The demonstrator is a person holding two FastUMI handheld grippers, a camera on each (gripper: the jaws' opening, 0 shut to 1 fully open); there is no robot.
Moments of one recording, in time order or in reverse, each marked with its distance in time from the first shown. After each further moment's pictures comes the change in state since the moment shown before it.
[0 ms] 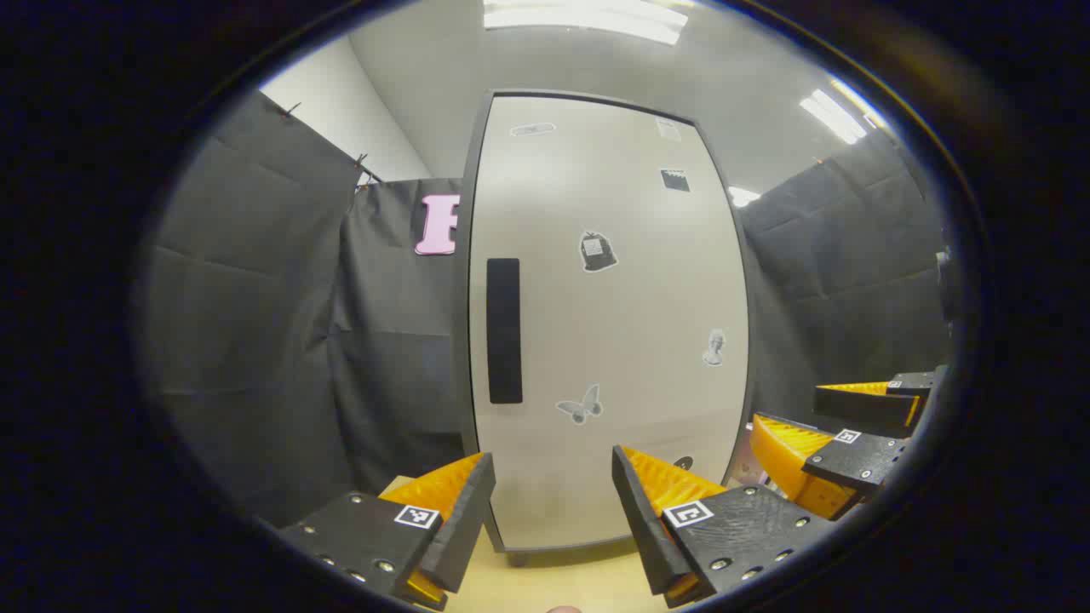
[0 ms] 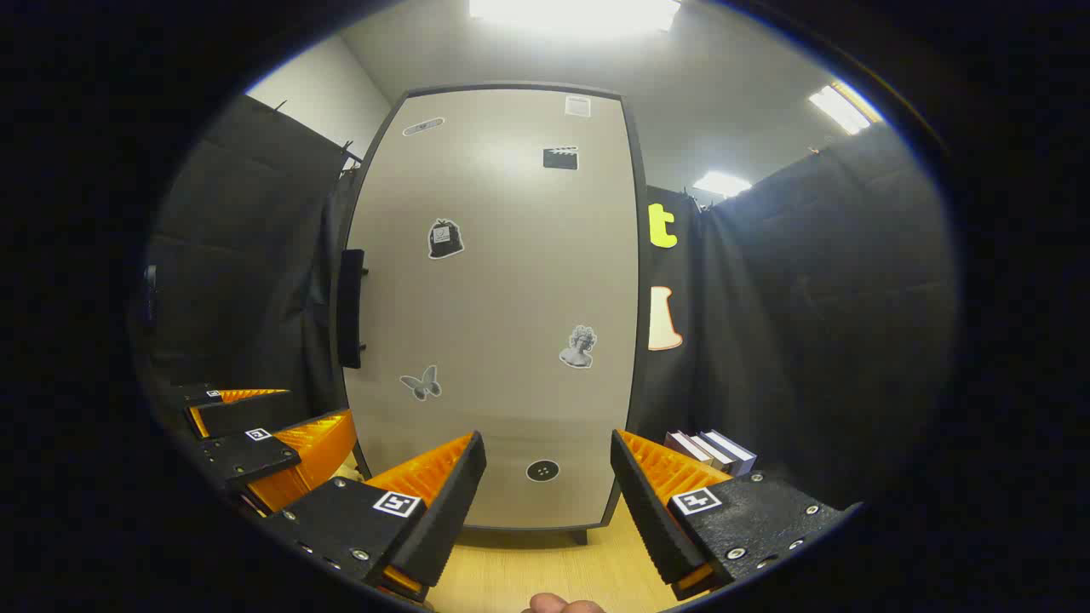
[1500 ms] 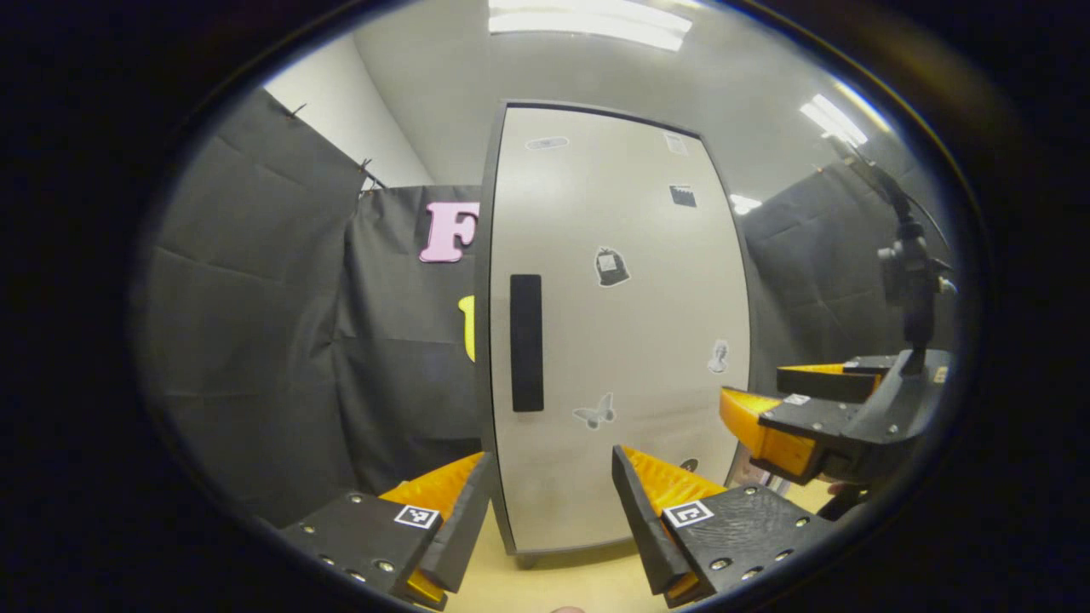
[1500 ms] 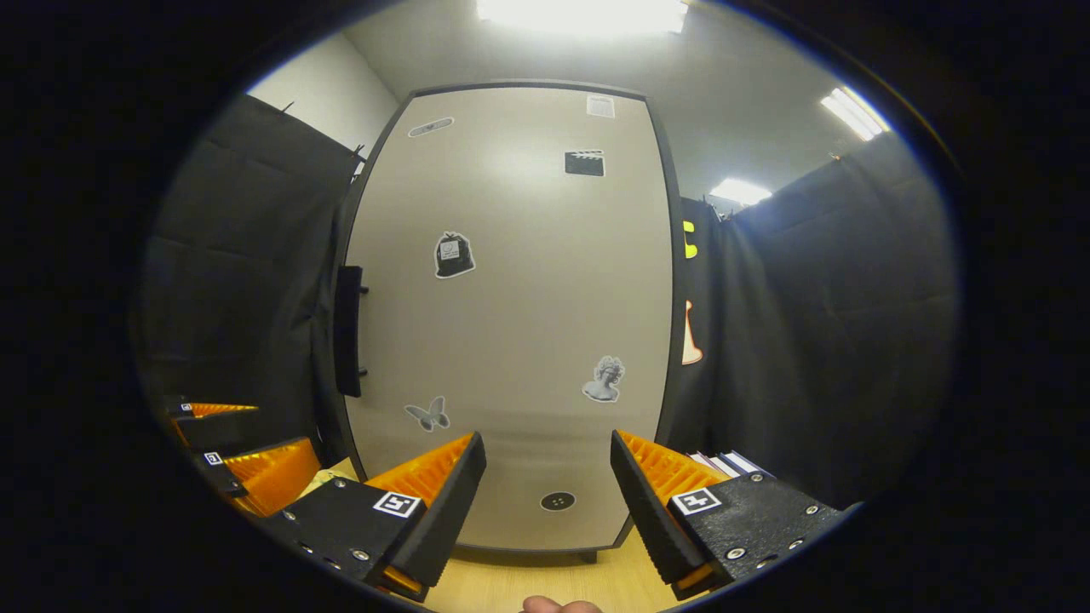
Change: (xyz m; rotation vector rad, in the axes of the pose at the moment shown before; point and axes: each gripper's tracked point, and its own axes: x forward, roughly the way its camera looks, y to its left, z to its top) left arm -0.020 0.023 0.005 -0.015 -0.026 -0.011; right arm 0.047 0.025 0.032 -0.020 -0.042 0.062
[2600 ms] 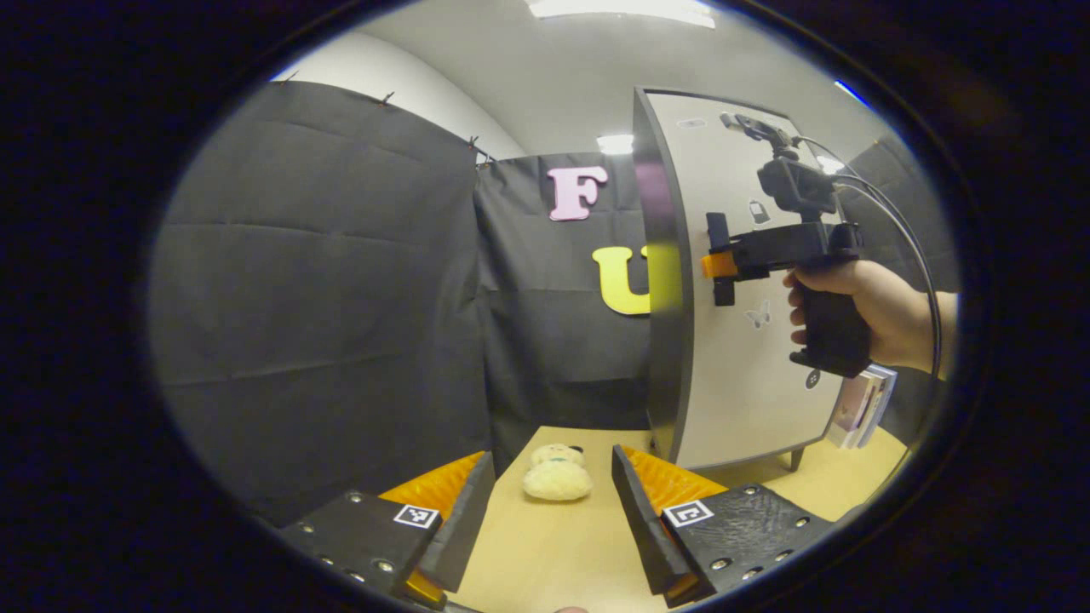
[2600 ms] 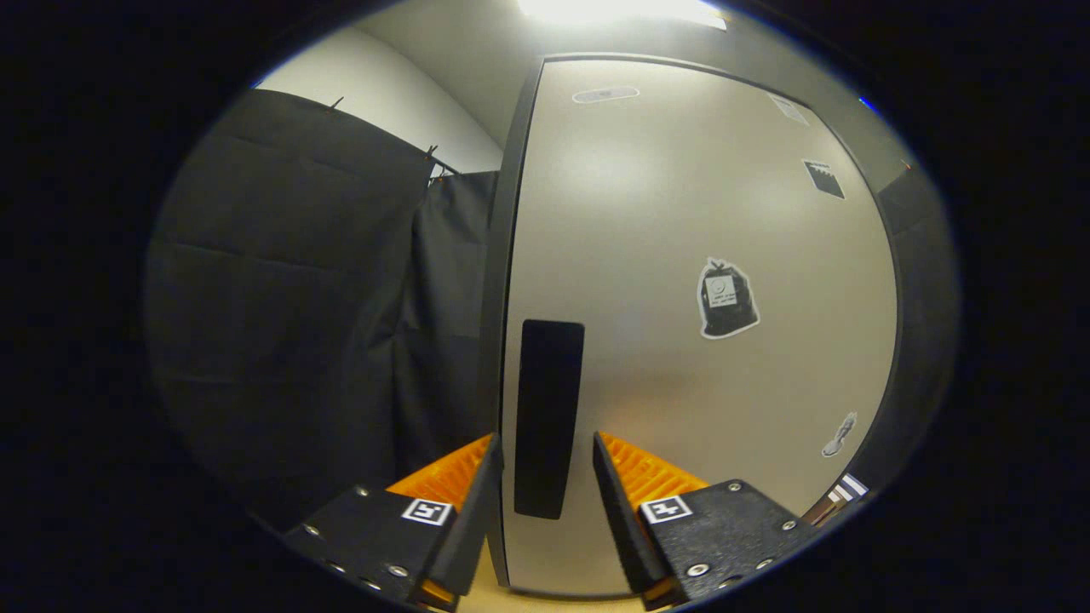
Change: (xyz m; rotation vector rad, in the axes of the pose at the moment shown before) left arm -0.158 0.188 -0.072 0.031 0.162 0.387; right arm 0.086 0.194 0.031 -0.016 0.034 0.265
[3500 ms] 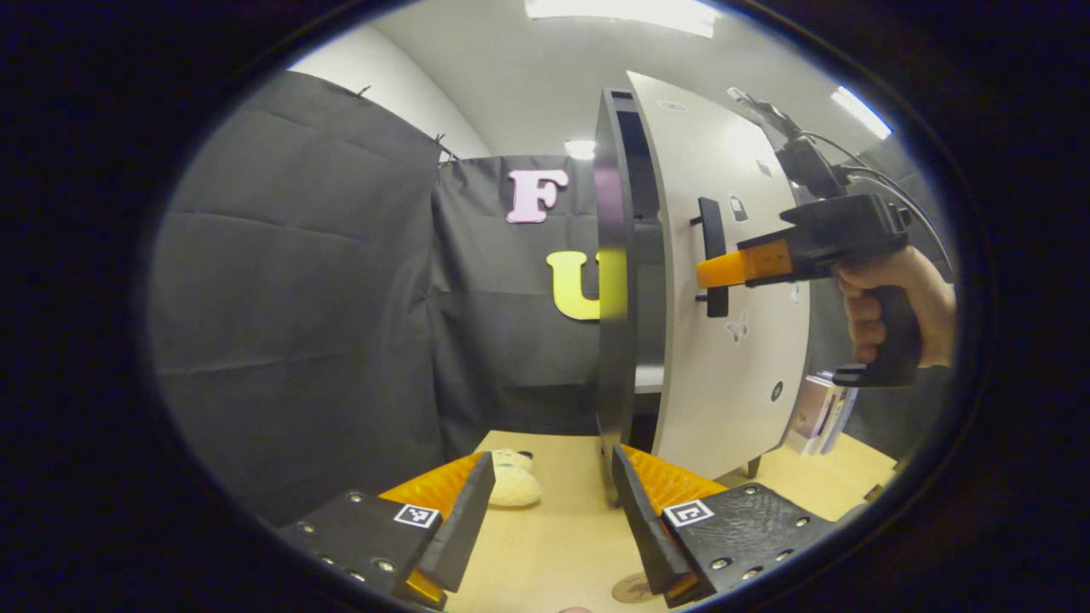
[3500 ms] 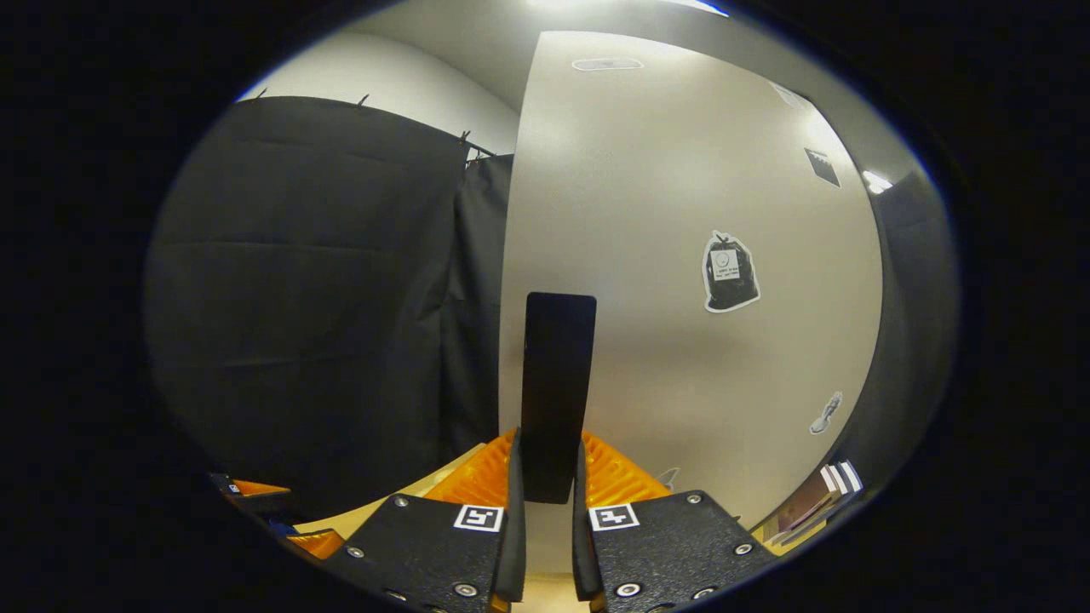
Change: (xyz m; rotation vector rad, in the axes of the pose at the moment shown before) left arm 0.001 -0.021 0.004 -0.021 -0.041 -0.177; right arm -0.072 0.007 0.009 0.007 0.070 0.155
